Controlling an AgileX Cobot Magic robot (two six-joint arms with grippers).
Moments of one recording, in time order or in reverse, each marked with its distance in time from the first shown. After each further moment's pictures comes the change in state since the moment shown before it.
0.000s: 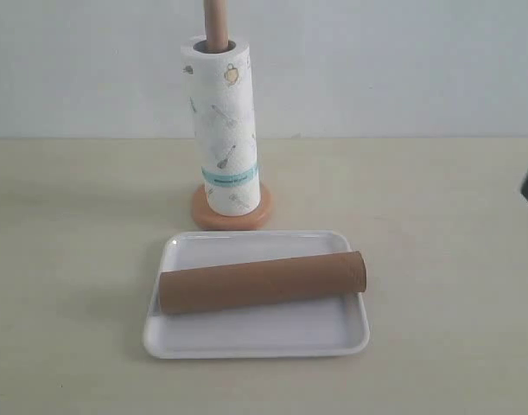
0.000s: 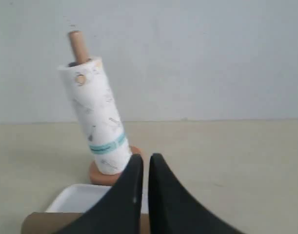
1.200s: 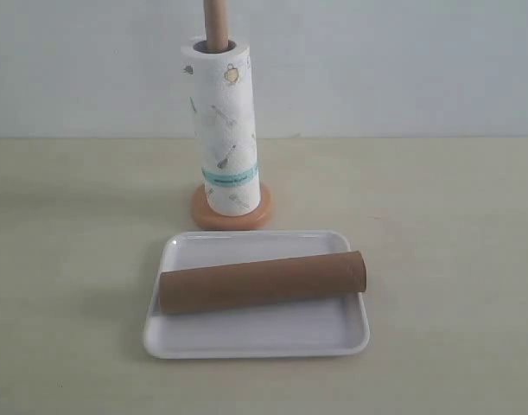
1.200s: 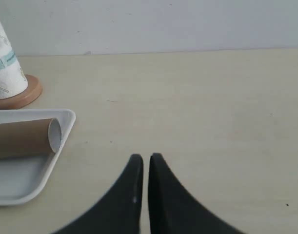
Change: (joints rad) left arm 0.000 0.000 0.000 0.000 0.000 0.000; right arm -0.366 -0.549 0.211 -0.003 0.533 -0.172
